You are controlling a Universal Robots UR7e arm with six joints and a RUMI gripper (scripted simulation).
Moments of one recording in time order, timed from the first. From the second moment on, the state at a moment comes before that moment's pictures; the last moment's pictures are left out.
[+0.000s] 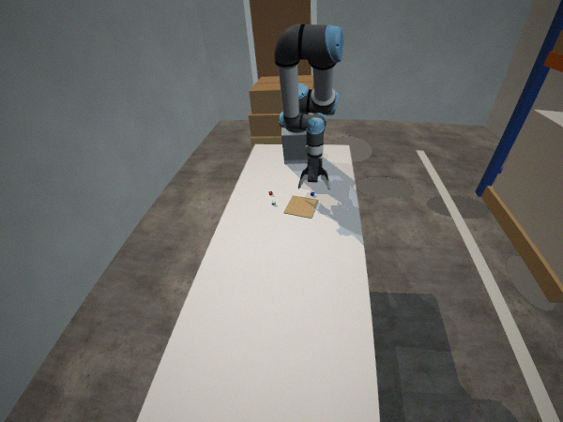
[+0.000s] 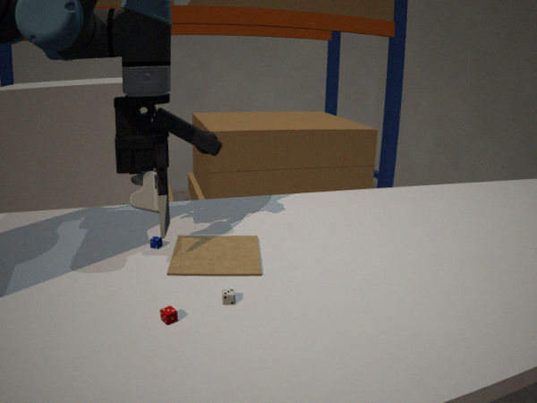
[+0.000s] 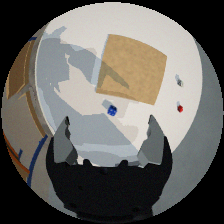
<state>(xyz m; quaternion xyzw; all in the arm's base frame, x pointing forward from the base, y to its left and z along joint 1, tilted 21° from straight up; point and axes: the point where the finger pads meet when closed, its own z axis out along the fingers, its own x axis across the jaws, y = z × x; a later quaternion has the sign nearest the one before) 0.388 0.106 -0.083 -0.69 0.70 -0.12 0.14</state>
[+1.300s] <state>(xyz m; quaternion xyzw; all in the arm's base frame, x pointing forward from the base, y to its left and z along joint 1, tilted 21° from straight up) 0.370 0.105 -0.035 -0.69 0.70 -0.12 0.14</state>
